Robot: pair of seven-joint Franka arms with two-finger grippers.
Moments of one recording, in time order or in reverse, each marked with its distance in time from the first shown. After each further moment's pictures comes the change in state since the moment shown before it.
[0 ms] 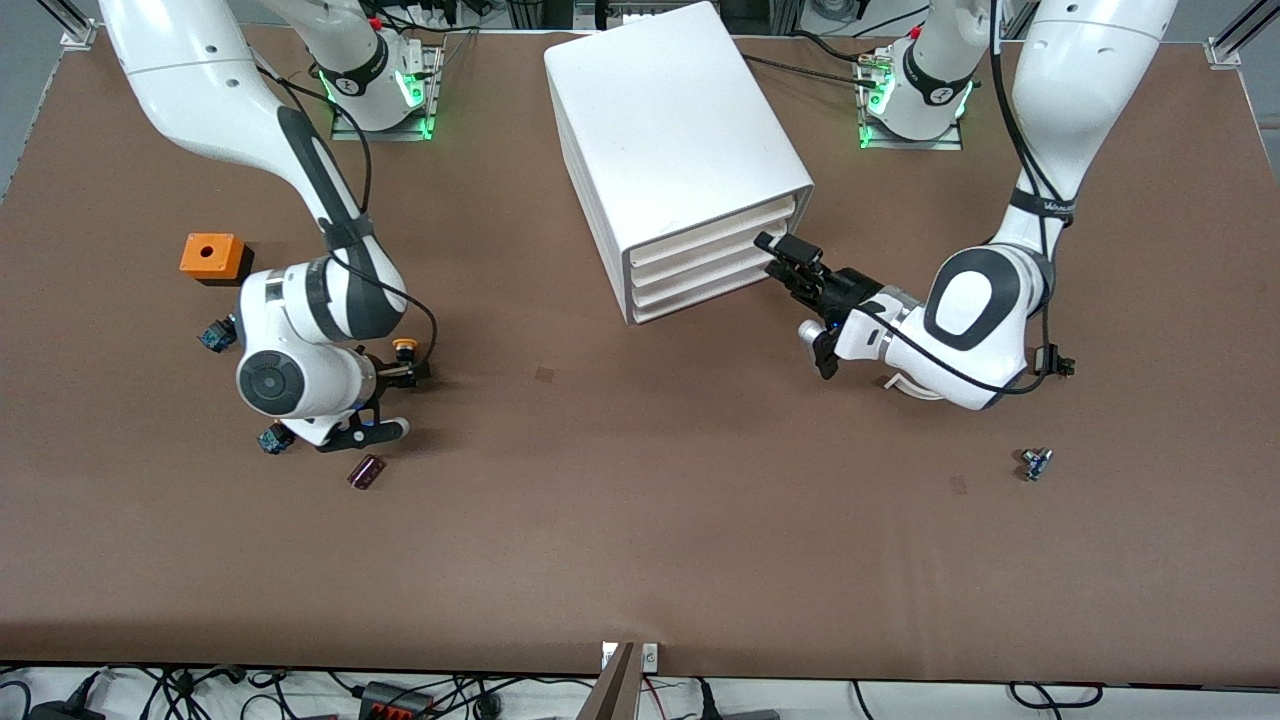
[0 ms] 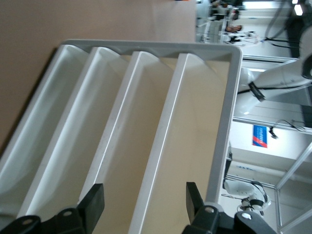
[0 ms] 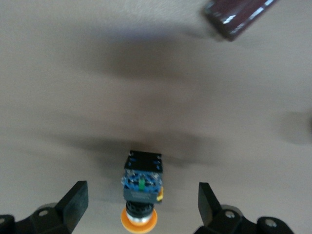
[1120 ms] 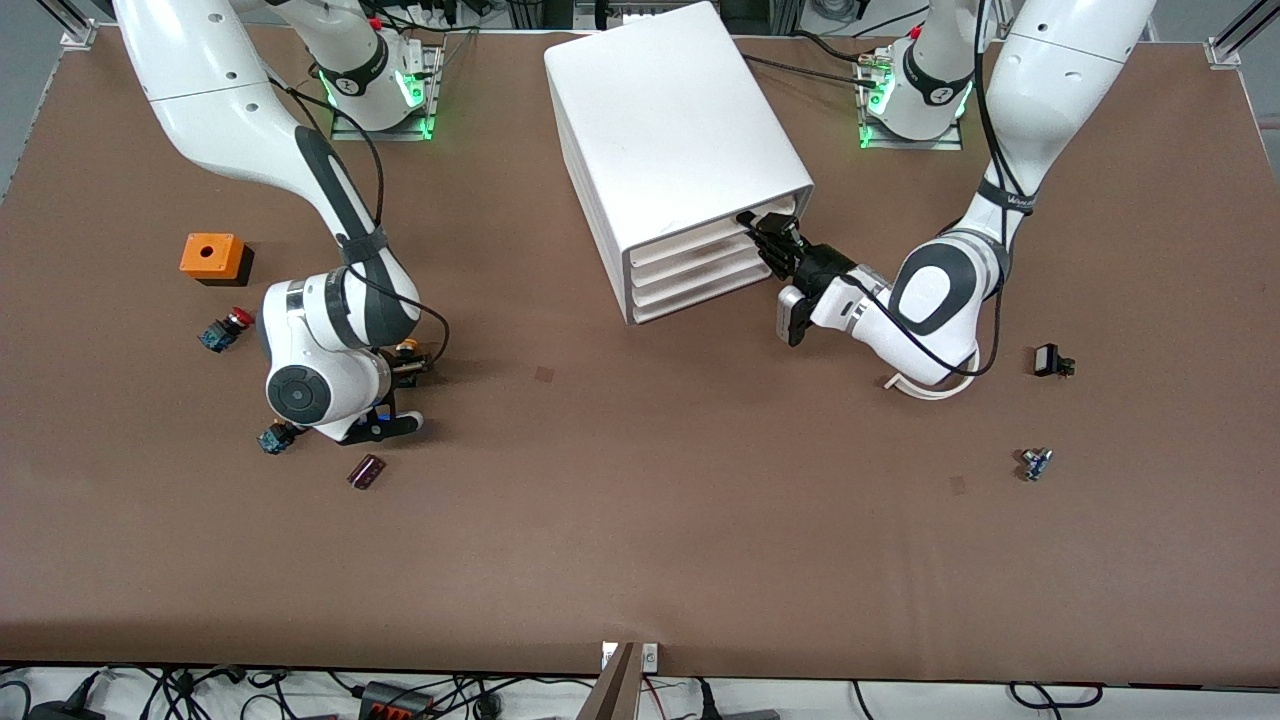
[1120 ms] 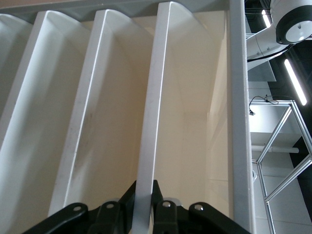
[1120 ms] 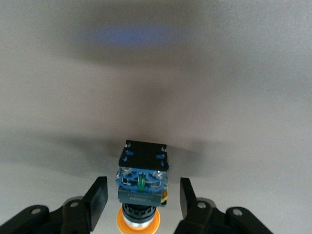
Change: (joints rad) left arm -0.001 -0.003 -0.049 -0.114 -0.051 0.001 0.180; right arm 0.002 0.033 -0.002 0.000 0.001 -0.057 0.001
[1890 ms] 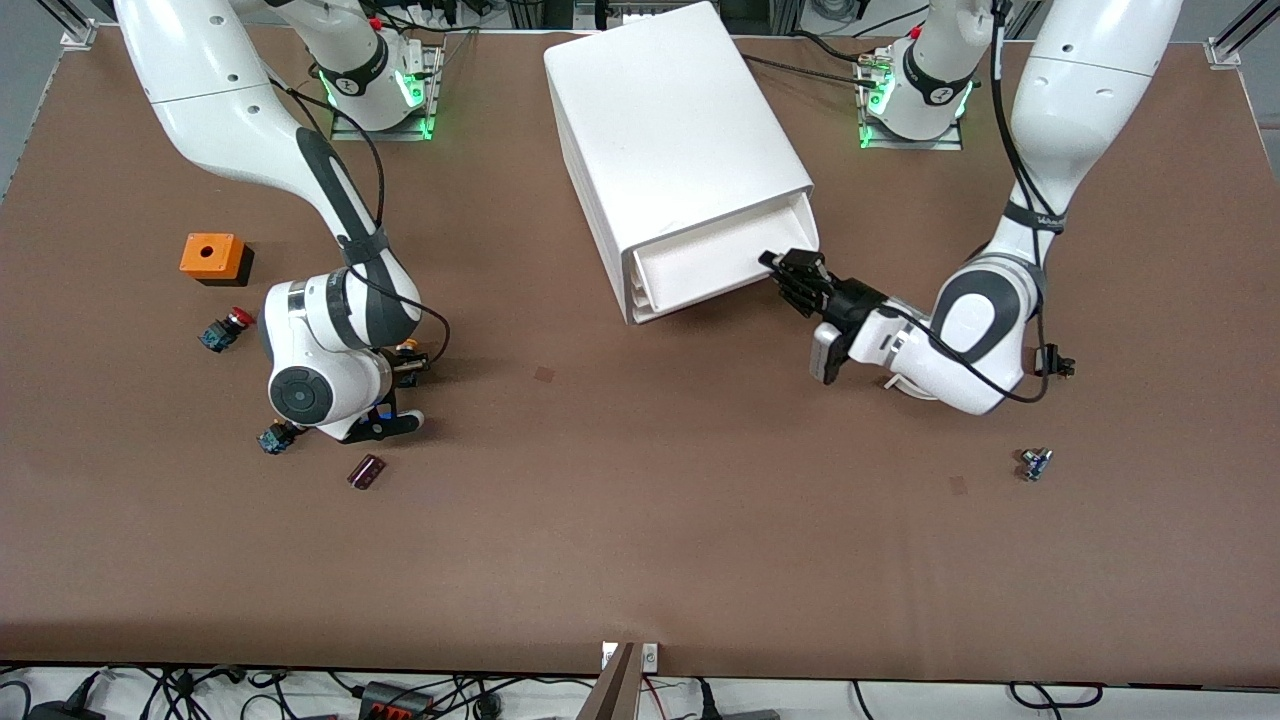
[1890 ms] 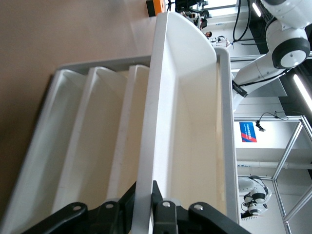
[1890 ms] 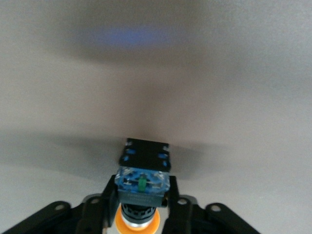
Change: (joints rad) left arm 0.030 0.079 0.082 0.166 0.000 -0.023 0.001; right arm 0.000 0.005 0.000 -0.001 0.000 -0.007 0.000
